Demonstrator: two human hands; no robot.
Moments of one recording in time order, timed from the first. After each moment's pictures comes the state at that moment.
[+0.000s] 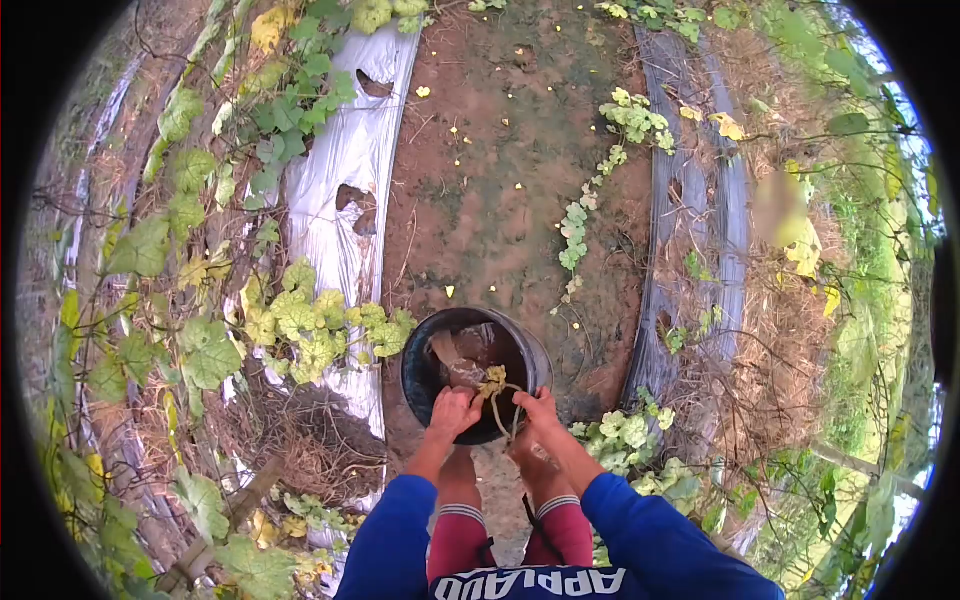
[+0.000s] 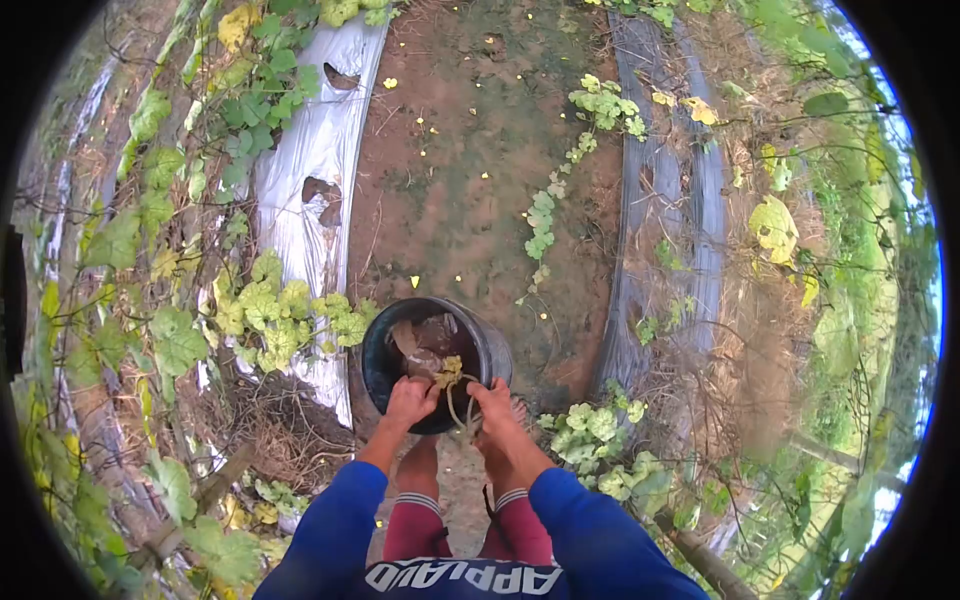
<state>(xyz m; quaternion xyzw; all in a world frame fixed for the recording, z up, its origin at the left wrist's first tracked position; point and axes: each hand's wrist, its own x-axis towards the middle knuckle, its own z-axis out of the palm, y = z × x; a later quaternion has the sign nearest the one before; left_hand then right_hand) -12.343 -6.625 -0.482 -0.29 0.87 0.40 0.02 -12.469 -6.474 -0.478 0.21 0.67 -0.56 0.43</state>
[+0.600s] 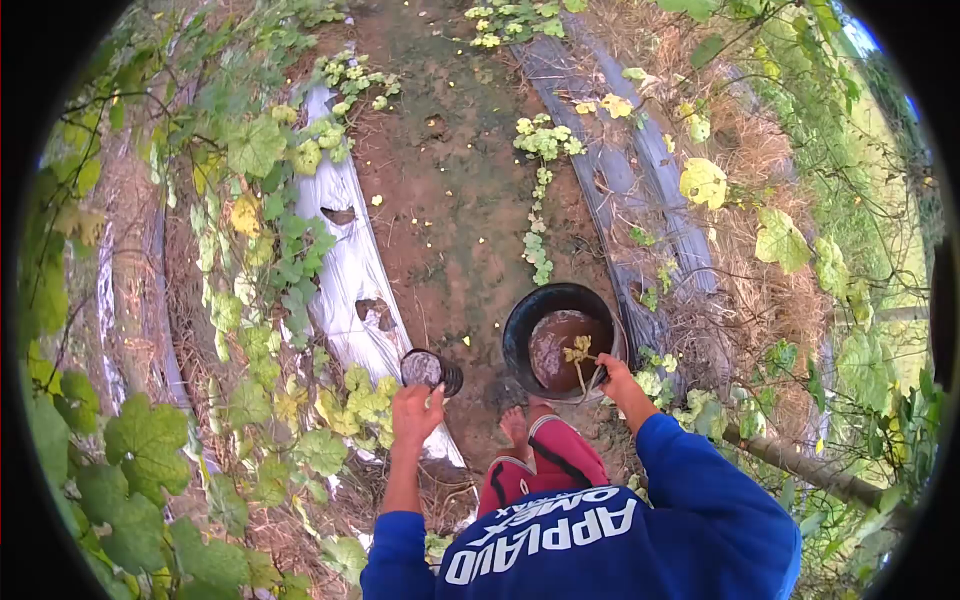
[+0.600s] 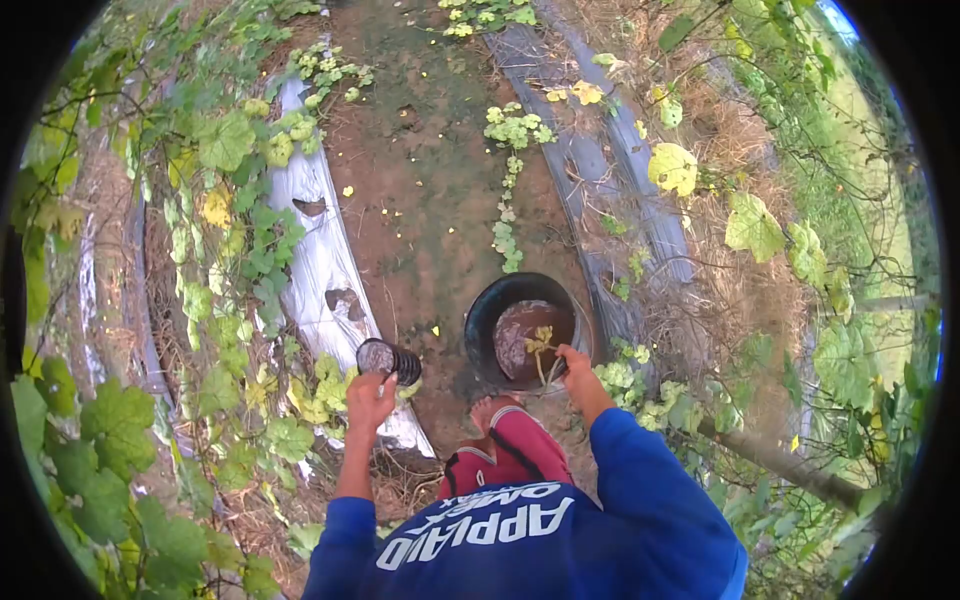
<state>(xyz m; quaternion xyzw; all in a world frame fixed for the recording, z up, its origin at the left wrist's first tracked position) -12.406 -6.823 -0.185 -0.19 0.92 0.32 -0.09 -12.598 -6.426 -0.314 0.45 0.52 -0.65 0.33</state>
